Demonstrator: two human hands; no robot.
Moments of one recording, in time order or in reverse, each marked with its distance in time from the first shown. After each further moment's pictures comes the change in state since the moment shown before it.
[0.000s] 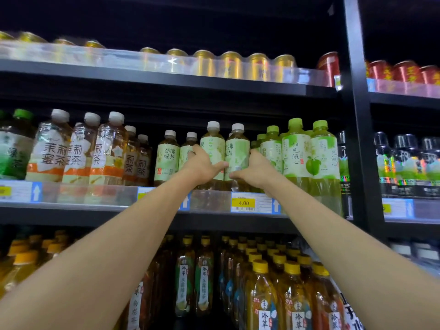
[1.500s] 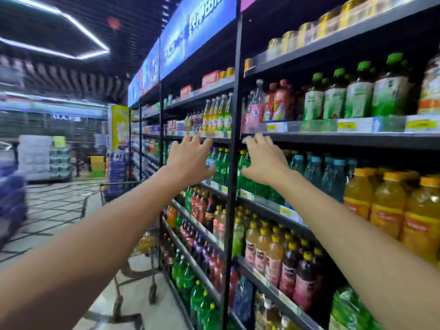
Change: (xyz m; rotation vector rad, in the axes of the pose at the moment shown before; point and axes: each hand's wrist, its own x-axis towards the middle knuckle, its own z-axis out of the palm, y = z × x) left_hand -0.423 -0.276 -0.521 1.502 0.126 -0.518; right_hand -0.315 -0.461 0.363 -0.001 -0.474 -0.844
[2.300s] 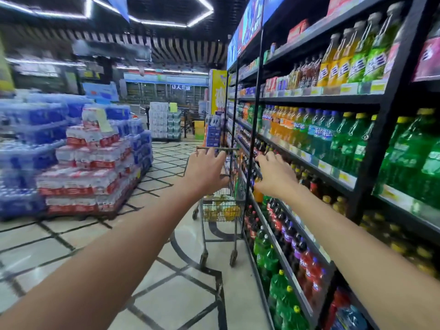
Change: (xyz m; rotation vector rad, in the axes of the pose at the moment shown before) left_hand -0.010 -0.184 0.223 0.173 -0.314 -0.319; right_hand 0.160 -0.168 0.276 0.241 -0.276 -0.325
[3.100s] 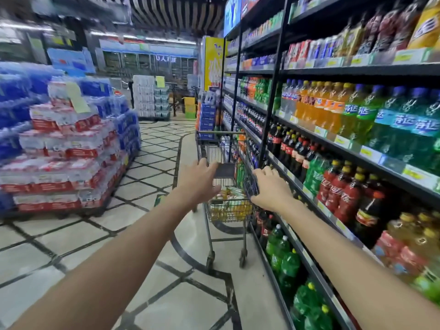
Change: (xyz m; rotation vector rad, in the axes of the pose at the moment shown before) left_hand 0.161 -0.185 0.220 -0.070 -0.112 0.004; right_hand 0.239 -0.091 0.187 0.043 -0.158 0.050
